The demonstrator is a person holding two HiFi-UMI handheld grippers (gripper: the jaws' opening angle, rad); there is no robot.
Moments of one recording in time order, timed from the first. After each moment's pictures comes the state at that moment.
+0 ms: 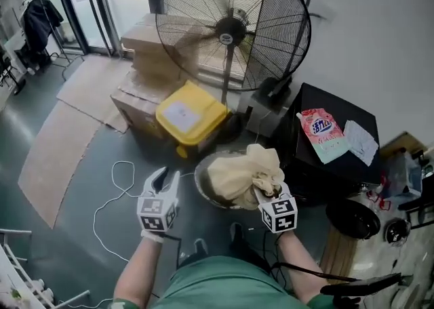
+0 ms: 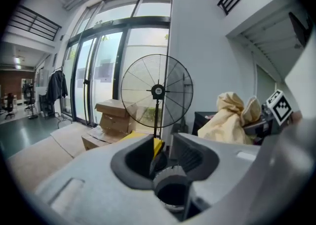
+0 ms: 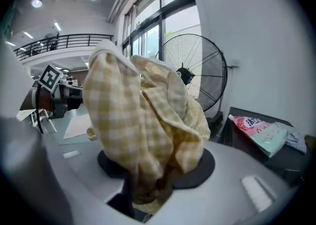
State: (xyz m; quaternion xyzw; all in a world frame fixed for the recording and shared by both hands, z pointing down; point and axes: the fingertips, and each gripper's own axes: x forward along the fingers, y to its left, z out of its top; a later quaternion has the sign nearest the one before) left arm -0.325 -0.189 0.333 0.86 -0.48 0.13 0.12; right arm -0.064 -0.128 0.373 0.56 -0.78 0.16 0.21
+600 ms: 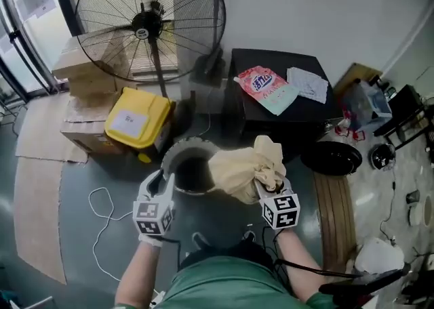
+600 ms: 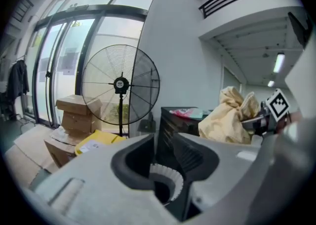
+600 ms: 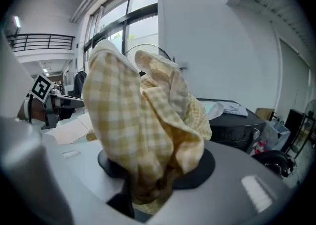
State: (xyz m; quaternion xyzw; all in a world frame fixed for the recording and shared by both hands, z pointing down) left arm -0.218 -0.138 0.355 0.93 -0.31 0.14 0.11; right arm 0.023 0.014 0.374 0.73 -0.64 0.20 0.15
